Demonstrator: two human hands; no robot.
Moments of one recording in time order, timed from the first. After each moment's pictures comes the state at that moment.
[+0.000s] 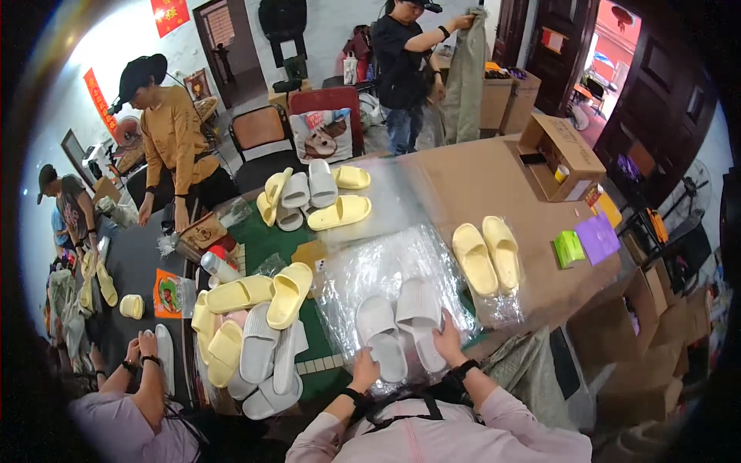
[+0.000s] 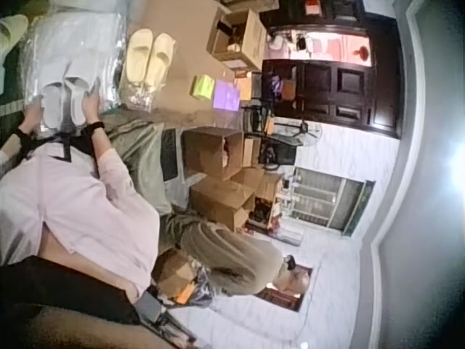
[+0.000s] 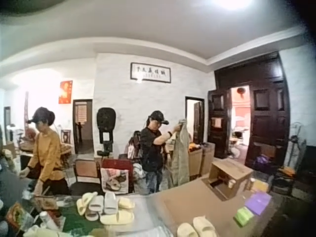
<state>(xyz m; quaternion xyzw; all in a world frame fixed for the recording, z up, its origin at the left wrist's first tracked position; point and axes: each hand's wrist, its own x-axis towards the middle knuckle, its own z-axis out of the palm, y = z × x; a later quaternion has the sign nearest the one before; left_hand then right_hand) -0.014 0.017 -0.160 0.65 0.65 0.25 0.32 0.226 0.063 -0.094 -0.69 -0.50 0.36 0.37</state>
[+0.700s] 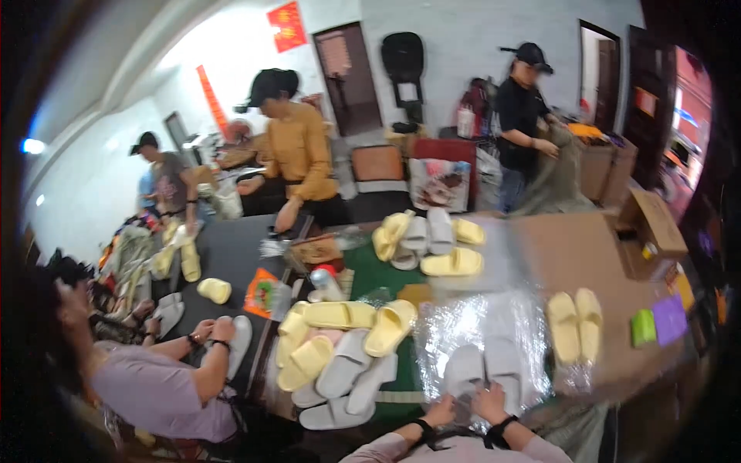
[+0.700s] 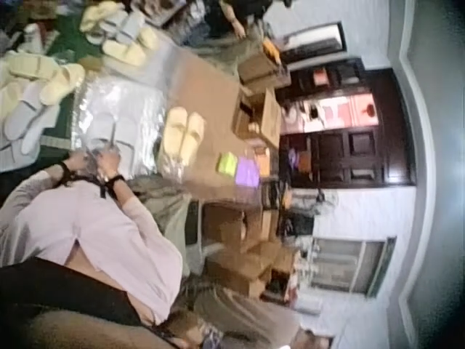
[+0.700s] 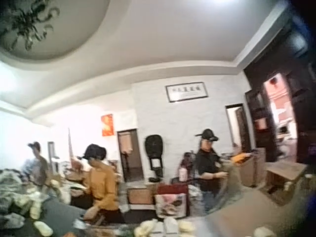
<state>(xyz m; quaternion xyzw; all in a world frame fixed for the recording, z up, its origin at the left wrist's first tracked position) -0.020 0.012 -0.189 0.63 0.60 0.16 0.46 0.158 0.042 -0.123 -0.60 -0.78 0.15 0.10</state>
